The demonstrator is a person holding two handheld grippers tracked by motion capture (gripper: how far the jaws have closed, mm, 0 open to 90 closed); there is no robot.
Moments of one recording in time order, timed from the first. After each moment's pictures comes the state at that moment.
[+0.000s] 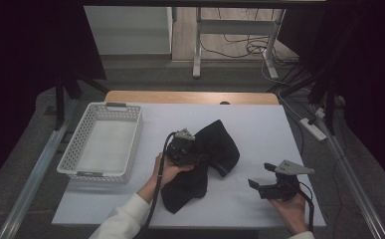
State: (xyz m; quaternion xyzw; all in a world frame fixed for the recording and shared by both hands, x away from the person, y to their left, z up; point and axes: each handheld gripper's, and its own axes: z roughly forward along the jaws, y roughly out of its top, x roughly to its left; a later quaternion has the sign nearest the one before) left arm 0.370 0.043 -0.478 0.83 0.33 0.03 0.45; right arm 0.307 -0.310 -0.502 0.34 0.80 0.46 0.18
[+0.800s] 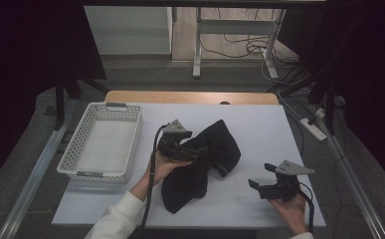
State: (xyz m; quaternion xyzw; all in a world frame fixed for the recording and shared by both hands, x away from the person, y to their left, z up) left arm 0.357 0.063 -0.438 0.79 0.33 0.08 0.50; right arm 0.306 -0.310 -0.502 0.34 0.80 0.46 0.18
